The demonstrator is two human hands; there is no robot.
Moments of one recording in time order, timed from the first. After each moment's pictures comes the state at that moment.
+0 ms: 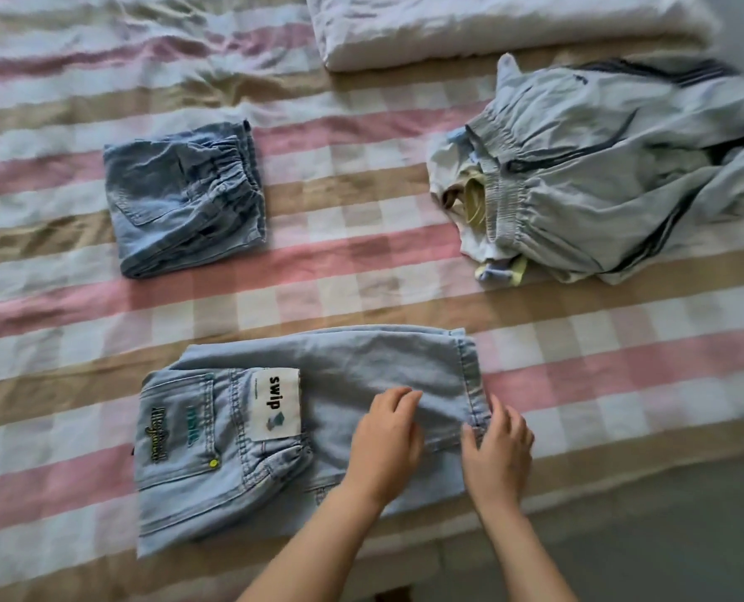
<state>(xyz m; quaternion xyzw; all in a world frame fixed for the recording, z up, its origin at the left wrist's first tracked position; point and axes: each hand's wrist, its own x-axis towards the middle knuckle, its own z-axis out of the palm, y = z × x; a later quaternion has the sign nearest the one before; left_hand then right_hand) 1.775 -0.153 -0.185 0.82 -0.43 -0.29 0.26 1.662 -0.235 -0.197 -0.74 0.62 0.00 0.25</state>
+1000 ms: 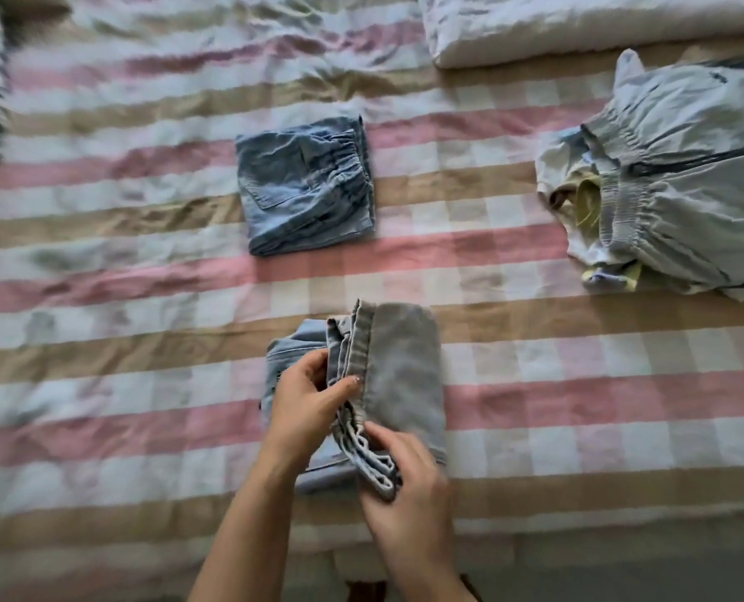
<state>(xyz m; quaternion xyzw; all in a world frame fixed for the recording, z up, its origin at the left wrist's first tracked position) 1.904 -0.032 -0.087 0.75 -0.05 -0.35 0.55 1.769 -0.067 -0.091 -0.79 0.35 -0.12 0.49</state>
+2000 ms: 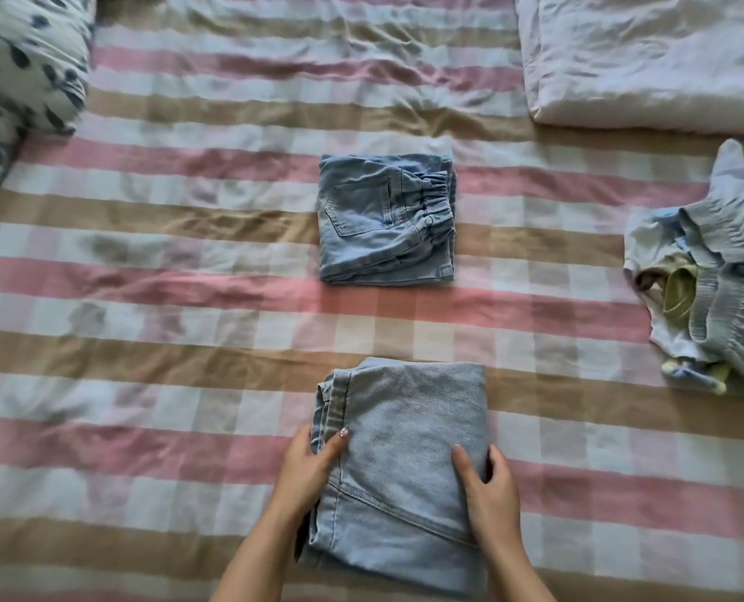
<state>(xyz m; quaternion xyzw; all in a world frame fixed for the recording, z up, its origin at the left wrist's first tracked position) 1.954 0.056 -0.175 0.79 0.08 -0.36 0.49 1.820 -0.111 -0.184 -0.63 0.52 -0.03 0.57</state>
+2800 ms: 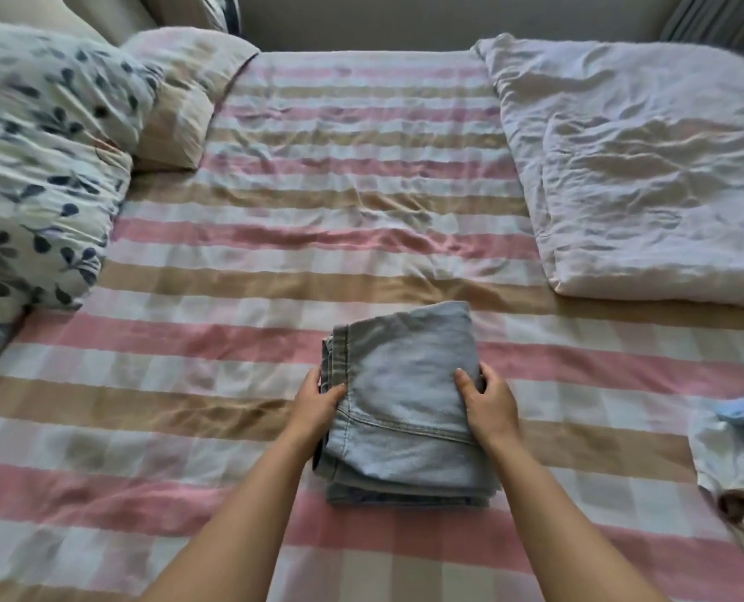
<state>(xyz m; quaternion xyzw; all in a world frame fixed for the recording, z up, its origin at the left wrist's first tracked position) 2.264 -0.108 -0.165 0.79 0.04 -0.31 0.53 2.152 -0.295 -0.170 -0.75 0.41 -0.09 0.51</state>
